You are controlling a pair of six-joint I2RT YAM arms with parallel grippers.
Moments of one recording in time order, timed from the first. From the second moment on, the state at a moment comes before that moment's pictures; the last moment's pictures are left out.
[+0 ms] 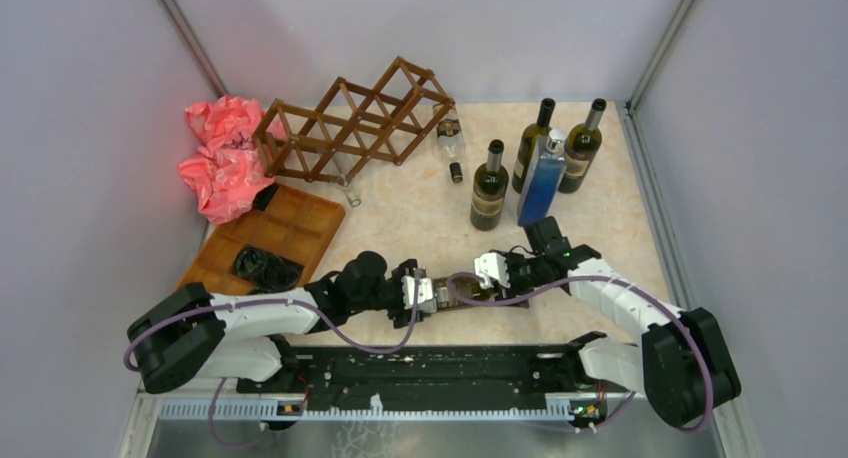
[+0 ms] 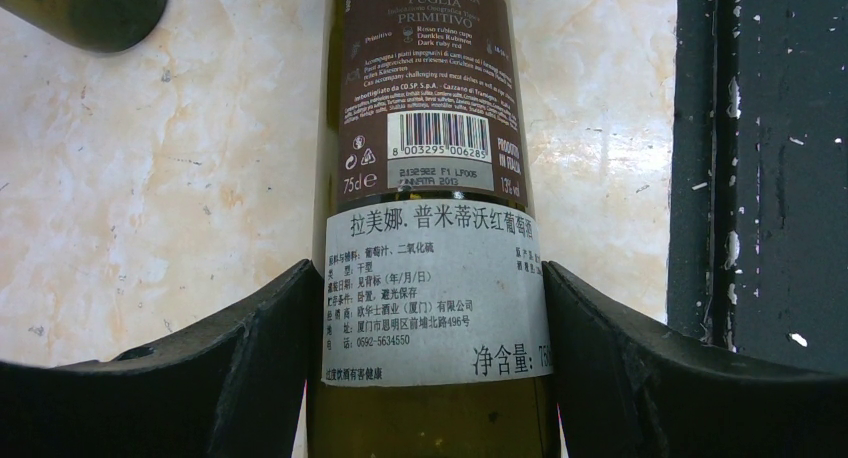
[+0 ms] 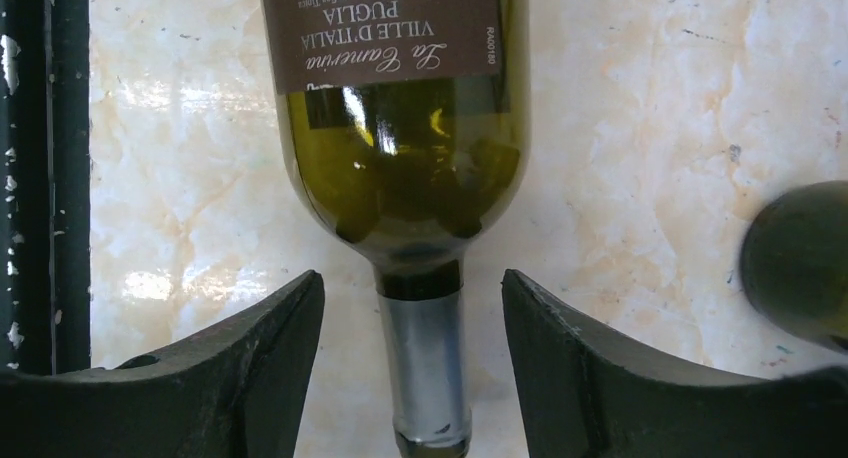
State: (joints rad) left arm -0.99 1.26 0.38 0.37 0.30 0.42; right arm 0.39 1.11 0.52 -0.53 -0.65 -1.19
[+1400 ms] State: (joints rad) left arm -0.99 1.26 0.38 0.37 0.29 0.42; right arm 0.46 1.24 0.51 -0.41 -0.58 -1.17
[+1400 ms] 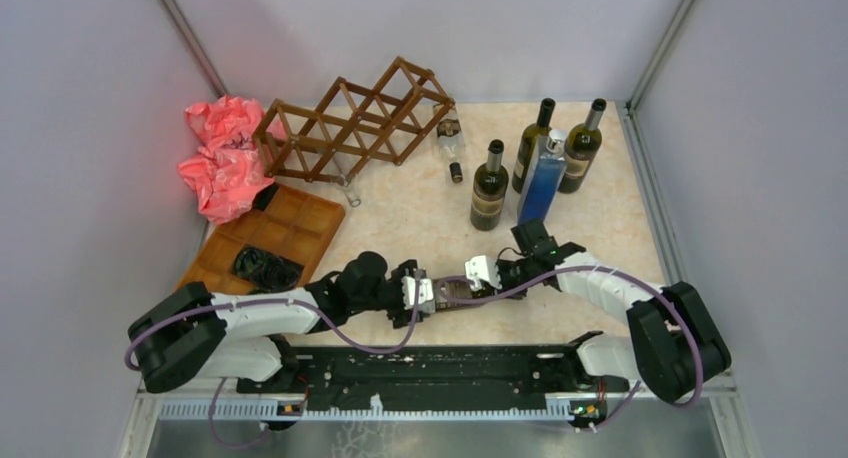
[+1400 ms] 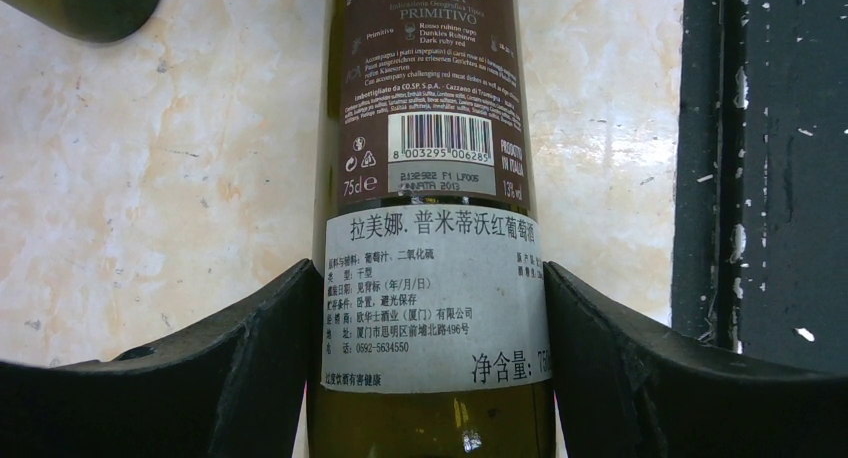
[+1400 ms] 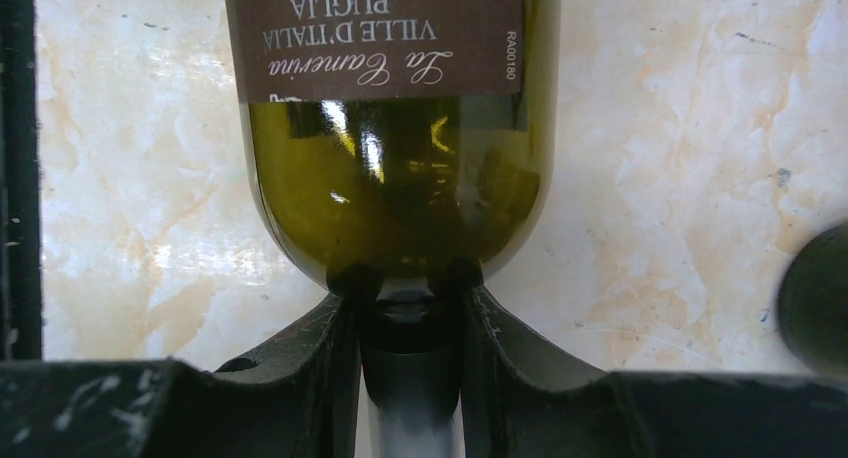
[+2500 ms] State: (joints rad) left arm -0.99 0.88 0.28 0.43 0.11 0.25; right arm 0.47 1.16 0.55 -0.55 -0.63 -0.91
